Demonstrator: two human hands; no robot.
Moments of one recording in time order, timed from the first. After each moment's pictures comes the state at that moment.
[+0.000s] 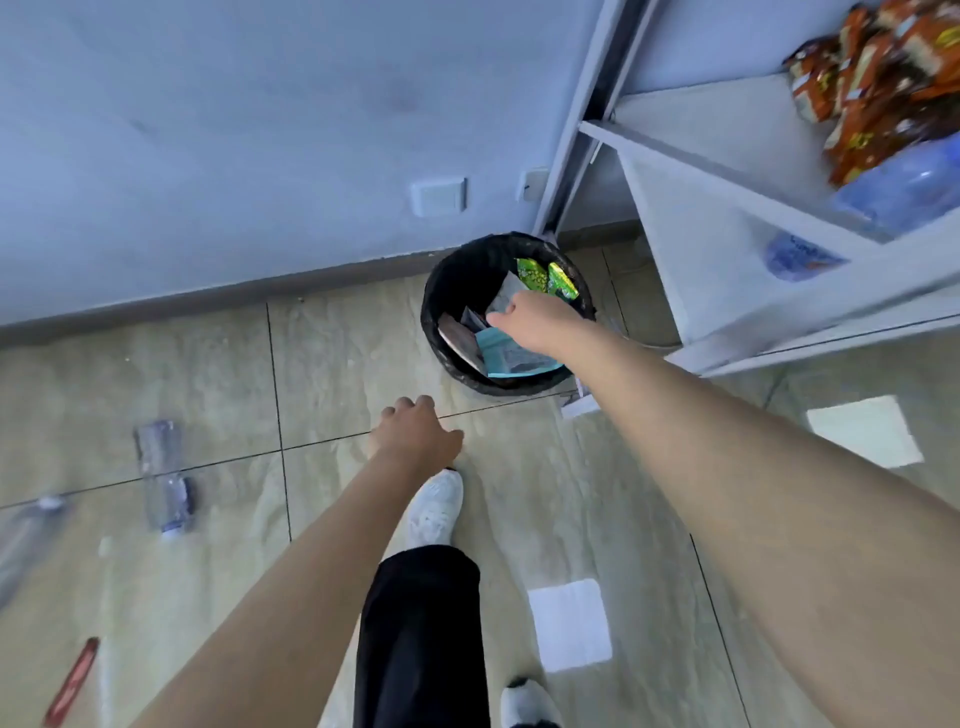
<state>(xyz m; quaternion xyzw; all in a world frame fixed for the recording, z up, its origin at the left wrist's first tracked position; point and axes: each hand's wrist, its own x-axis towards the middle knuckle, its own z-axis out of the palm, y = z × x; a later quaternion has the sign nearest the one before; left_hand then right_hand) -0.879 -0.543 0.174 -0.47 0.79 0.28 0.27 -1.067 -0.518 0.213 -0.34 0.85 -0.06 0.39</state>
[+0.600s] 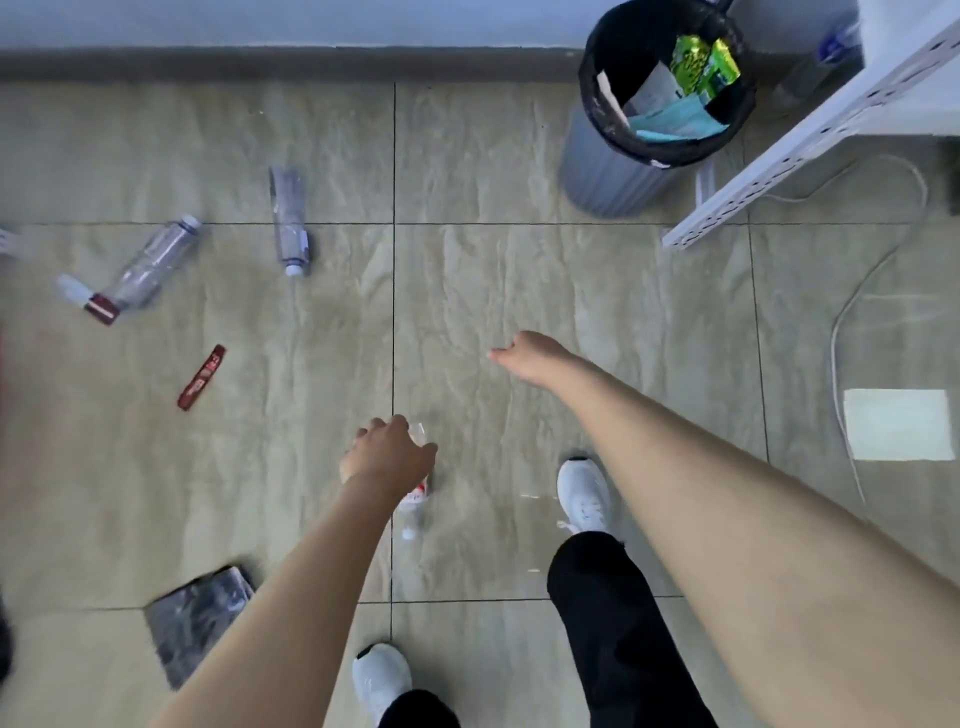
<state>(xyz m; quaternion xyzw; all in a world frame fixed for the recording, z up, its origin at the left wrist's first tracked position) -0.479 -0.346 0.163 -0.58 0.68 0.32 0.31 -0.684 -0.338 0.157 -0.33 0.78 0.00 0.53</state>
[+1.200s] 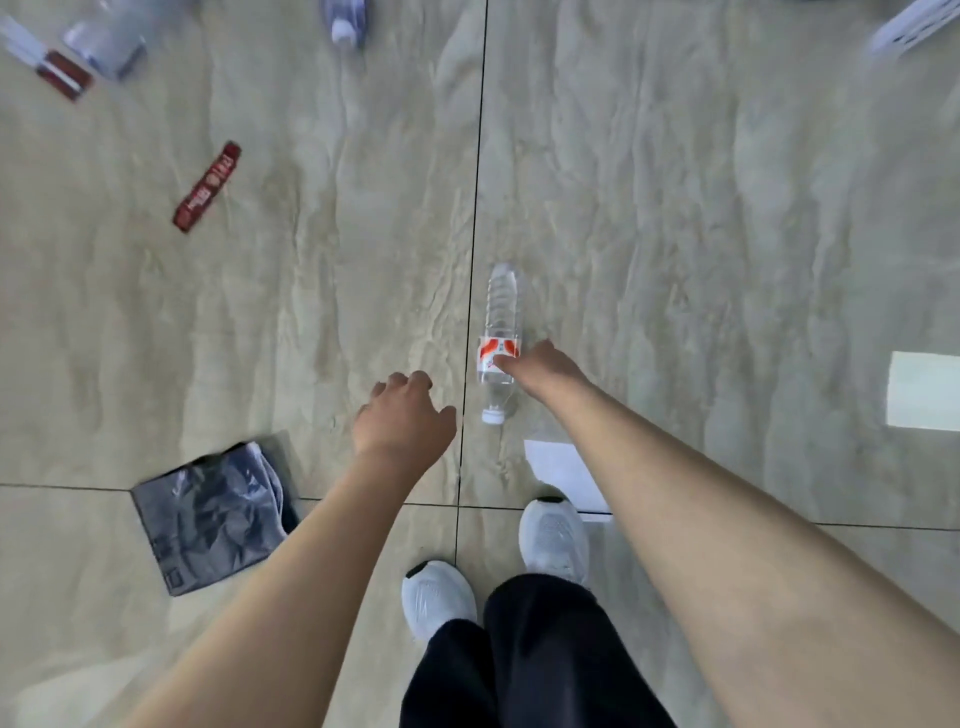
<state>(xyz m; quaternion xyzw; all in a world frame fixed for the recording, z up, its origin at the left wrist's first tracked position) -0.267 -0.261 -0.025 -0.58 0.70 0.33 0.26 -0.425 -0.230 -0.083 -0.16 0.83 0.00 0.54</state>
